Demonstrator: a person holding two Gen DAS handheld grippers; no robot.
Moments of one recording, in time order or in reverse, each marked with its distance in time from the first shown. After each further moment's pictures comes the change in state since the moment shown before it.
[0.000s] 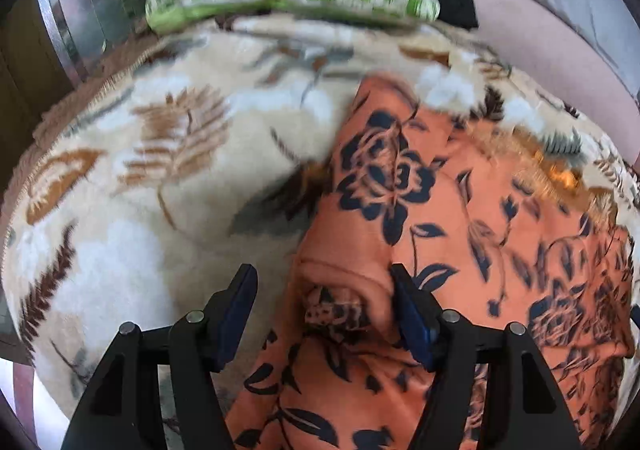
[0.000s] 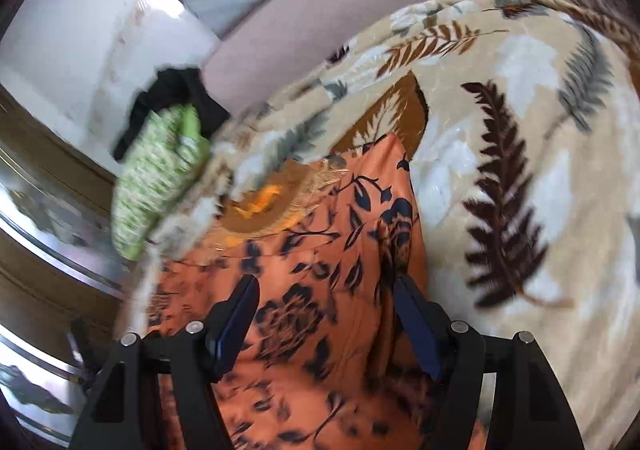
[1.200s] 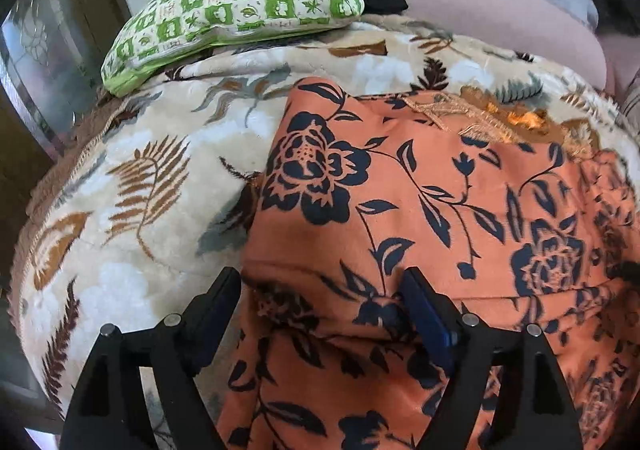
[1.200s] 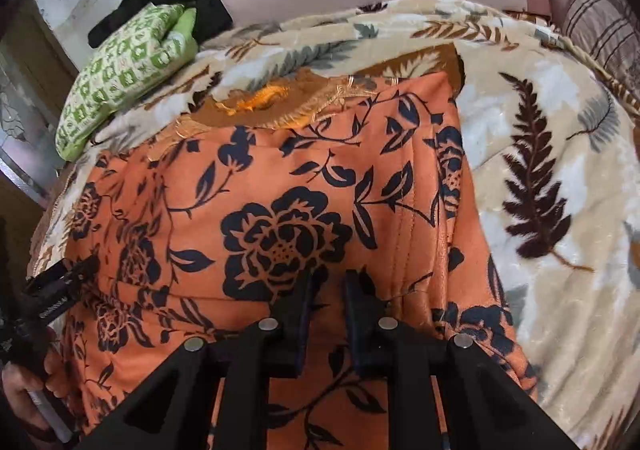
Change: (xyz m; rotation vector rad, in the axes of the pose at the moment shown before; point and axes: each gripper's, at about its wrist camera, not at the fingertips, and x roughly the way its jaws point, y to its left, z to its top) left arm -0.025 -0.030 -0.012 0.237 -0.087 -0.014; right arm 0.036 0.049 -0.059 -0.259 0.086 -0.231
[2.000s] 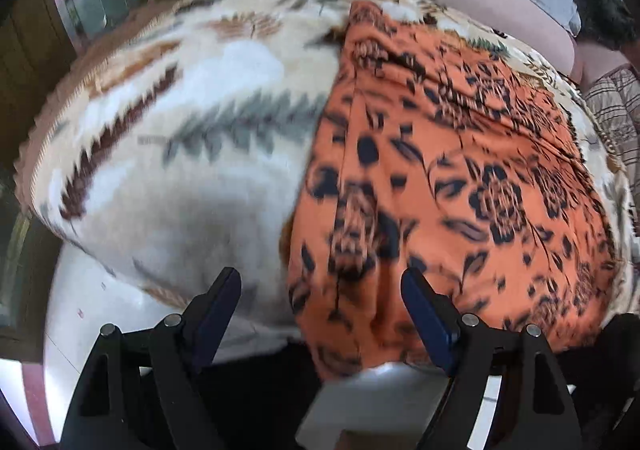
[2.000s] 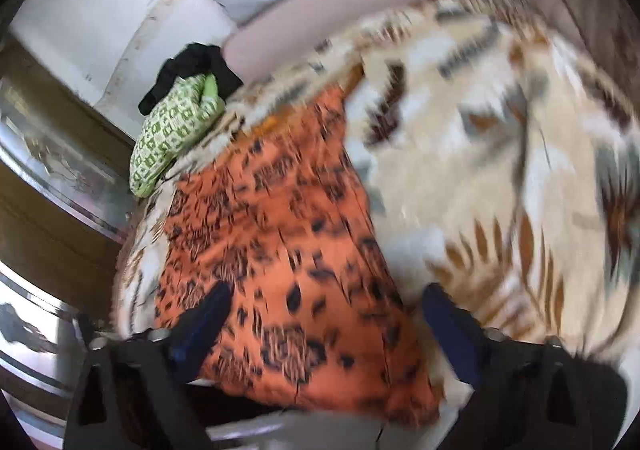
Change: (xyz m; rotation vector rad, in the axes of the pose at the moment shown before) left arm -0.115 0.082 -0.174 -0.129 0.191 -0.131; right arm -0.189 -0.133 -0.141 0.230 -0.050 0.253
